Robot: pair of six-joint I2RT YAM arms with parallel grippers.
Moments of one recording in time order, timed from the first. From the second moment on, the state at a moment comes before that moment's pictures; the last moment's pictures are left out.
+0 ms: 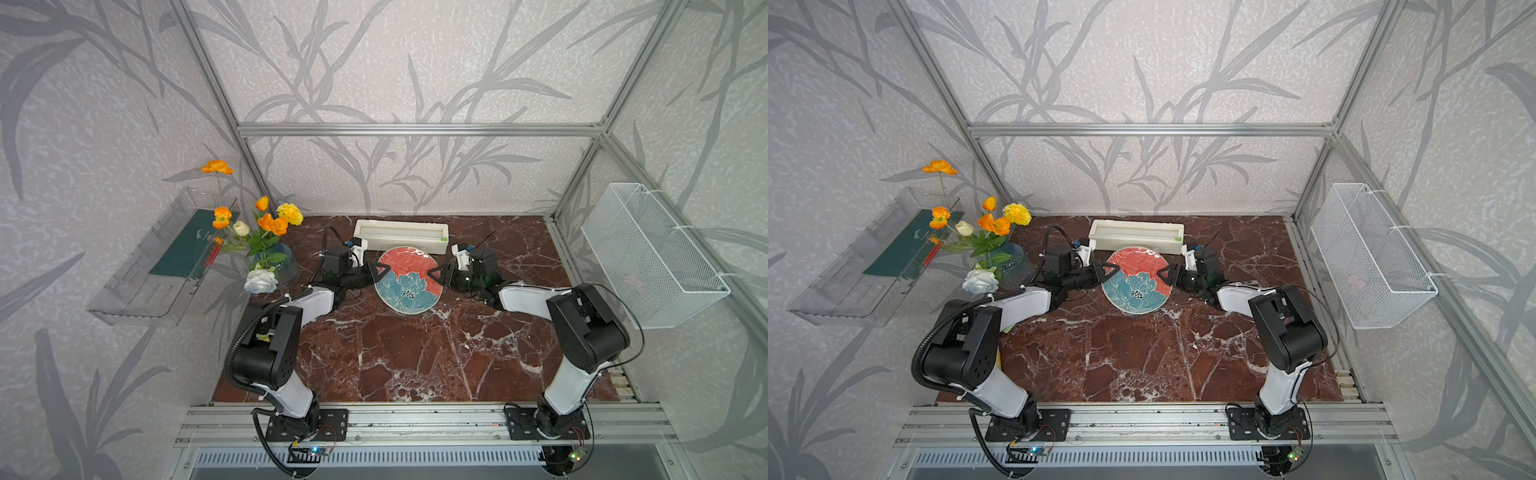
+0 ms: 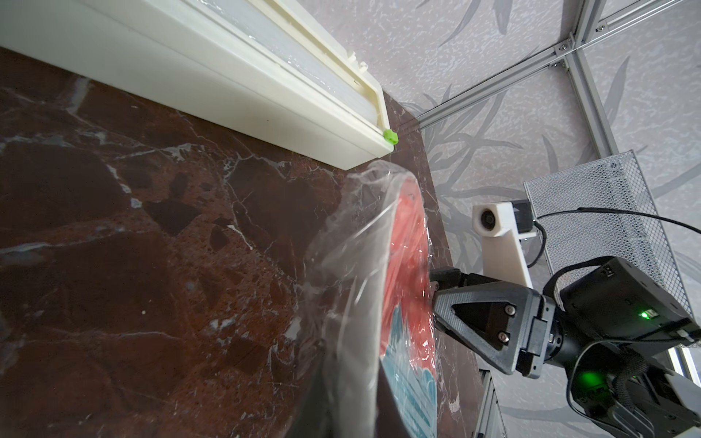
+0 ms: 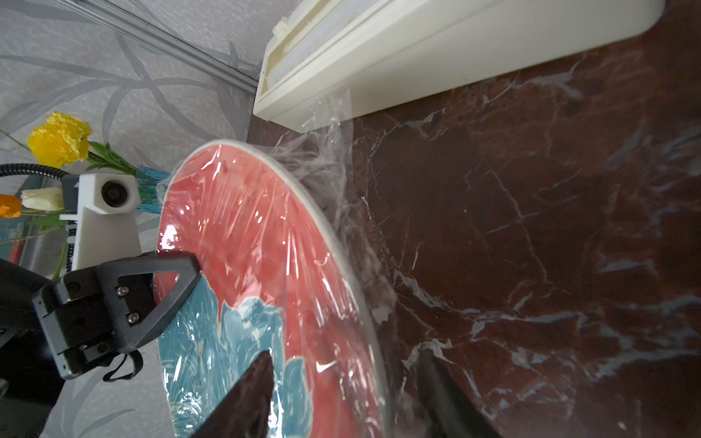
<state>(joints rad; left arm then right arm) -0.20 1.63 0.81 0.34 0.67 -0.71 0.42 1.80 0.89 0.39 -0.55 0.82</state>
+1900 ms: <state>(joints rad) -0.19 1.33 0.64 -0.09 0.02 -0.64 0.38 1.43 0.90 -0.01 -0.12 0.43</state>
